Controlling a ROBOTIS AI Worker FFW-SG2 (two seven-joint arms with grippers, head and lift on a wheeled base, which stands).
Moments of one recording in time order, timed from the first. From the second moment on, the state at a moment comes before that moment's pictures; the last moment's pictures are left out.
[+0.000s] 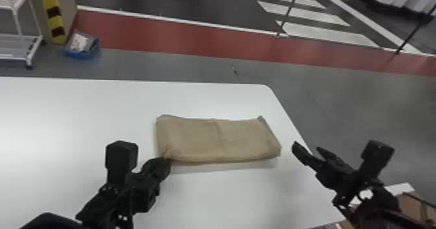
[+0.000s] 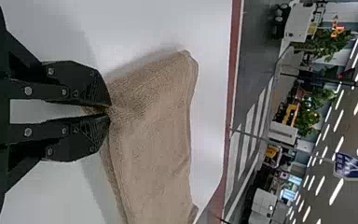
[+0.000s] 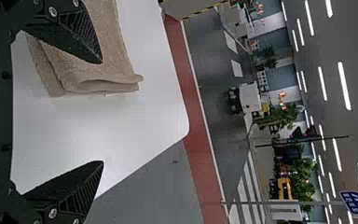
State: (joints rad) left arm 0.08 0.09 -0.48 -1.75 0.29 0.50 0.01; right arm 0.22 -0.02 -0.67 -1.96 -0.17 0.61 0.52
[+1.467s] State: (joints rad) left arm 0.42 0.17 -0.13 -2.05 0.20 0.45 -0.03; right arm 0.19 -0.01 -0.52 -1.99 -0.14 0.67 0.47
